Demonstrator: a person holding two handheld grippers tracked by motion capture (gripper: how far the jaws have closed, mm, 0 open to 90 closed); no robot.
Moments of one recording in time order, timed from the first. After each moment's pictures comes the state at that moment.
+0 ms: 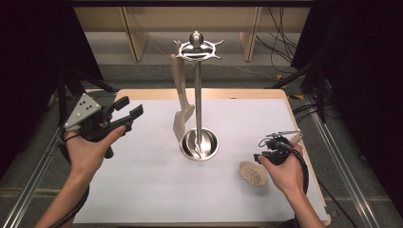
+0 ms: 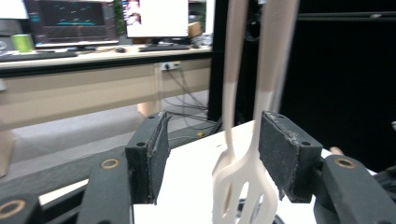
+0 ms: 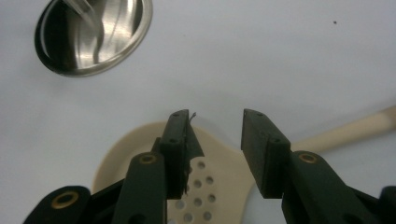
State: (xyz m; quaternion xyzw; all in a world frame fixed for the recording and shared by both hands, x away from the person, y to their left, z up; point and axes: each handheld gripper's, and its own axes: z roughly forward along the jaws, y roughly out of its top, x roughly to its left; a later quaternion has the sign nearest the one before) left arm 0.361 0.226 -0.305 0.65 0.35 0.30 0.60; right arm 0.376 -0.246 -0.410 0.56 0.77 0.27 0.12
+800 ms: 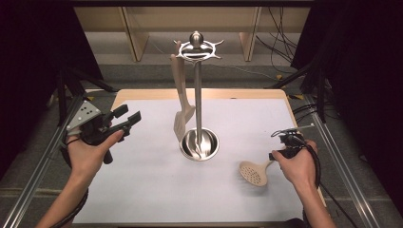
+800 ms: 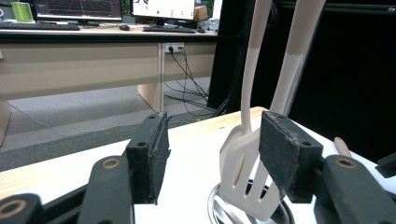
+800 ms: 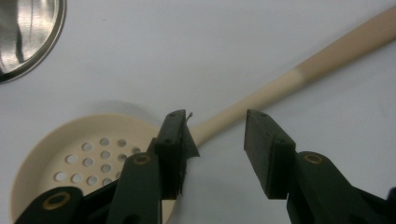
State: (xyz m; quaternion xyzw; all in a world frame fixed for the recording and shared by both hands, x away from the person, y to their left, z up) left arm 0.368 0.238 -0.328 0.65 0.38 0.27 0.60; right arm 0.389 -0.279 -0.406 0.66 0.72 0.21 0.10
